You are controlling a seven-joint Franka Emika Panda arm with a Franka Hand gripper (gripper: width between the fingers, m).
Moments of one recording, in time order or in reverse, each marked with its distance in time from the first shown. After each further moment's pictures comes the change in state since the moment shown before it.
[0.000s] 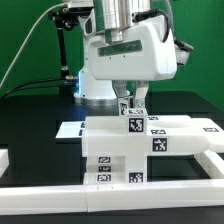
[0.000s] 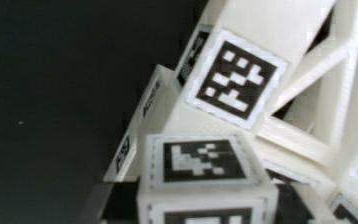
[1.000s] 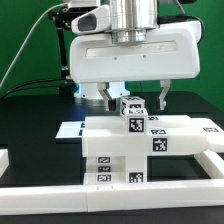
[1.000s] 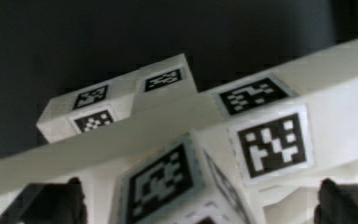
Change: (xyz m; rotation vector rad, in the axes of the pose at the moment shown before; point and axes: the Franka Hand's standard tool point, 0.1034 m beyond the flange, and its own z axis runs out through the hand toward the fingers) arm -0.005 -0.001 0.002 -0.020 0.024 -0.872
